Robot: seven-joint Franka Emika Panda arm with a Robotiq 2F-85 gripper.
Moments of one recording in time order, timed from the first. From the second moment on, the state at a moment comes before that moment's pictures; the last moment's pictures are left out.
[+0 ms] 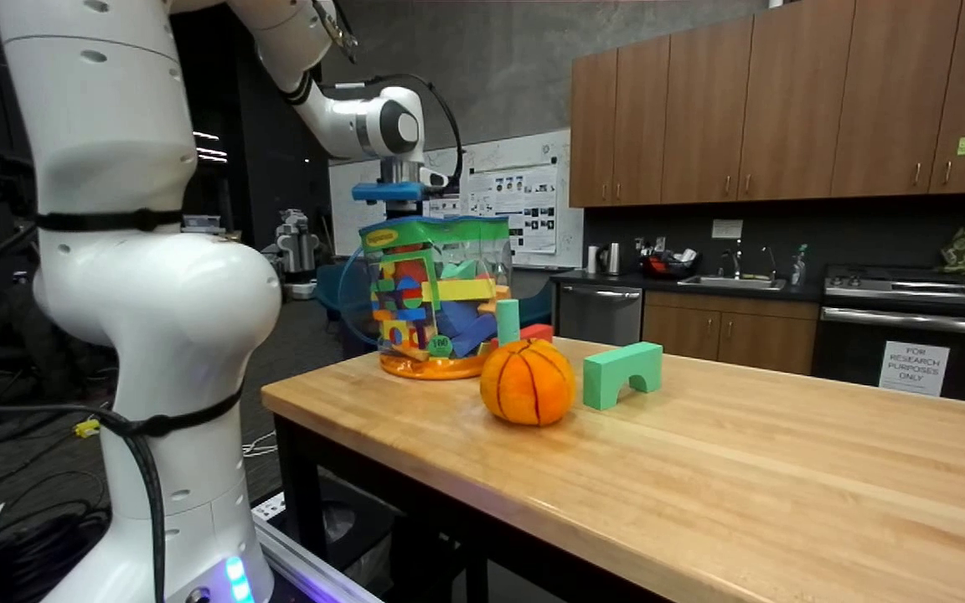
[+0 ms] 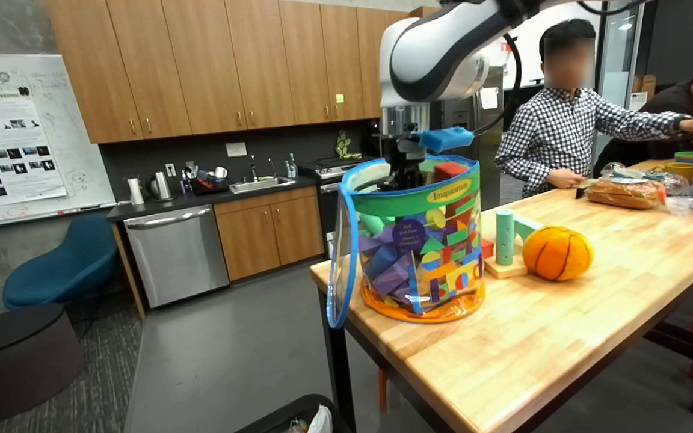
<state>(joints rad) 0.15 -0.10 0.14 -2.09 0.04 2.05 -0.03</state>
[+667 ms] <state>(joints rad) 0.13 -0.59 0.10 -2.07 -0.08 1.82 -0.18</state>
